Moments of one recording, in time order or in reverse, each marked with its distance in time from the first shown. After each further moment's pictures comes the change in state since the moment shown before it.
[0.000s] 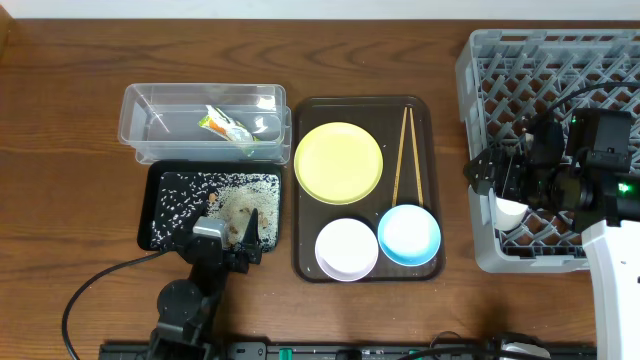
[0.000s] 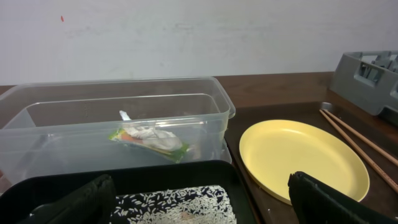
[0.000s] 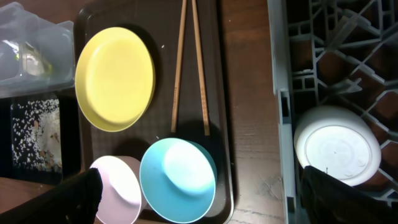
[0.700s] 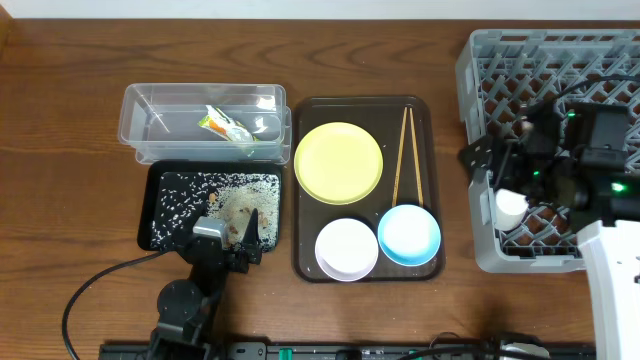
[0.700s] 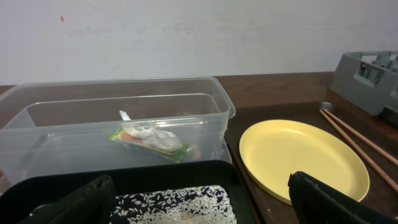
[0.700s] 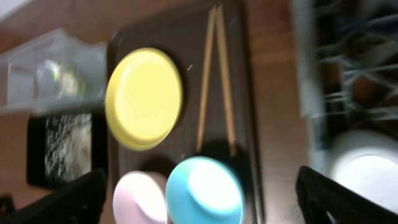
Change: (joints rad) left arm 0.000 0.000 0.000 0.000 0.000 0.000; right arm 0.064 0.000 0.000 0.086 -0.060 0.094
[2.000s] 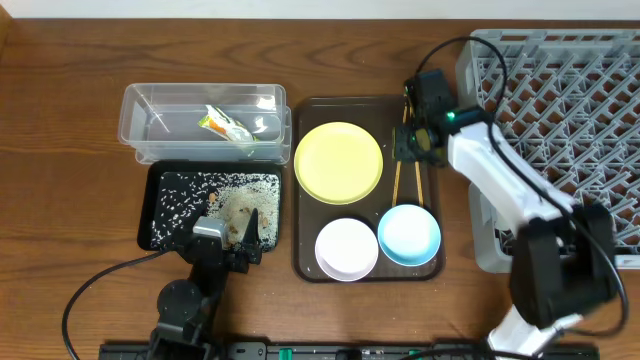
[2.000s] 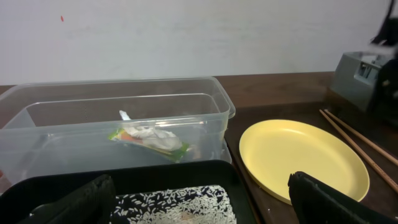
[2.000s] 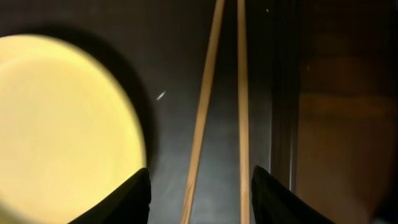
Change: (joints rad) left arm 0.000 0.000 0.000 0.000 0.000 0.000; right arm 0.387 0.649 0.163 0.286 0.459 0.137
